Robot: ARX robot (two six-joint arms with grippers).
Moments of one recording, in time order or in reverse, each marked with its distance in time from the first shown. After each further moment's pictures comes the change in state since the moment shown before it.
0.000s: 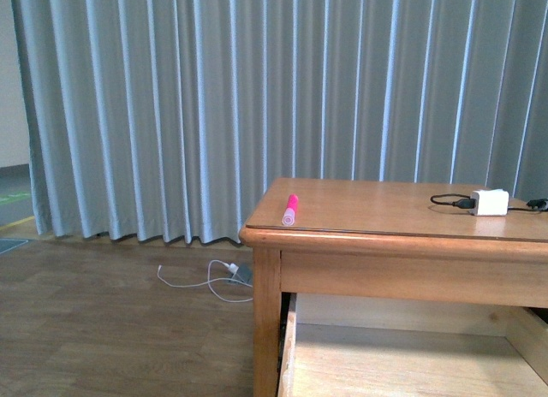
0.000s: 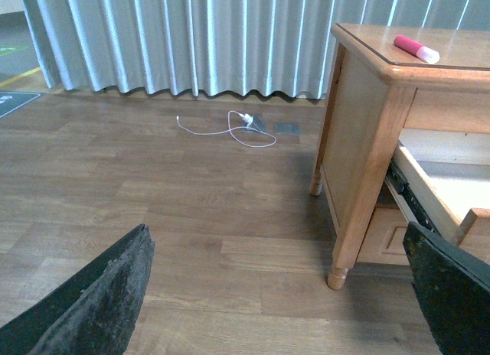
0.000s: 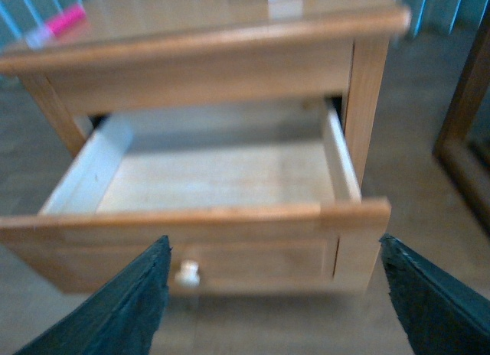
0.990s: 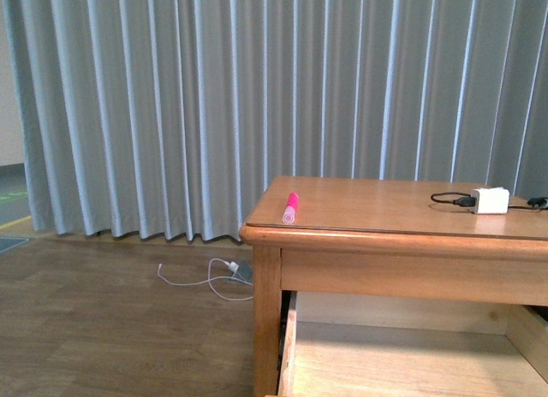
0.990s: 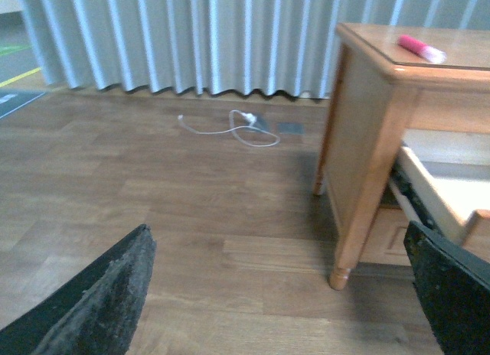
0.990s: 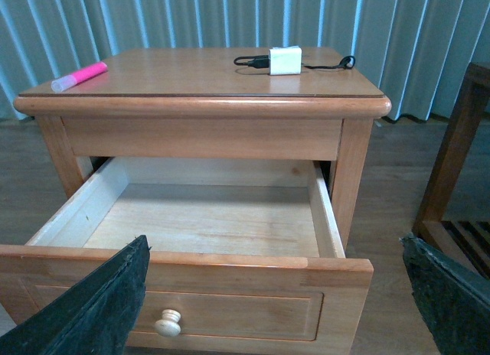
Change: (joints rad) left arm -0.003 0.002 0.000 0.000 -0.007 -0.002; right arm 0.023 -0.156 -0.127 0.151 0.028 -0.093
